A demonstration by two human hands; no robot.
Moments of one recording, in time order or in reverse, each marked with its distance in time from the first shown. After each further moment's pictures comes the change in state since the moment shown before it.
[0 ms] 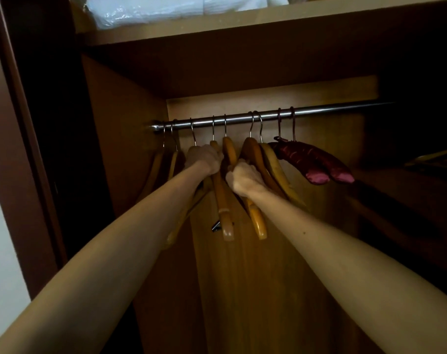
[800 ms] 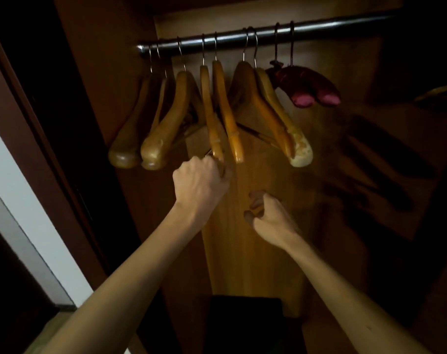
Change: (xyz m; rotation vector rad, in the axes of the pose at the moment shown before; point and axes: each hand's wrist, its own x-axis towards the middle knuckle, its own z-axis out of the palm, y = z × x) left_hand -0.218 -0.020 0.060 0.361 0.198 0.101; right_hand -0.178 0.148 0.027 0.049 -0.220 0.090
